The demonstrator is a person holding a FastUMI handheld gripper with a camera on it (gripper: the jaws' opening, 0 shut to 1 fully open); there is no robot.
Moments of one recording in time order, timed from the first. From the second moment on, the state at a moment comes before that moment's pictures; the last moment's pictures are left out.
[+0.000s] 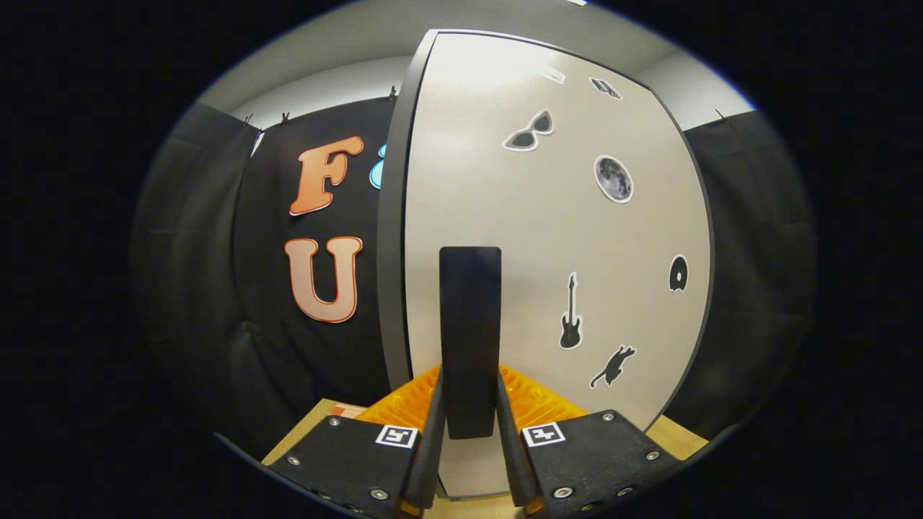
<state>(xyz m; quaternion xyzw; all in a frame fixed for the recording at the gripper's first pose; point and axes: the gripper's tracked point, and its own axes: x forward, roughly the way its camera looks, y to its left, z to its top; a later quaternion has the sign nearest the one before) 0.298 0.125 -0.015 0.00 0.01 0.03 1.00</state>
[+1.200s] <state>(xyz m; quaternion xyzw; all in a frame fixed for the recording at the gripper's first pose) 0.222 0.073 -0.017 0.02 0.05 -0.01 1.00</state>
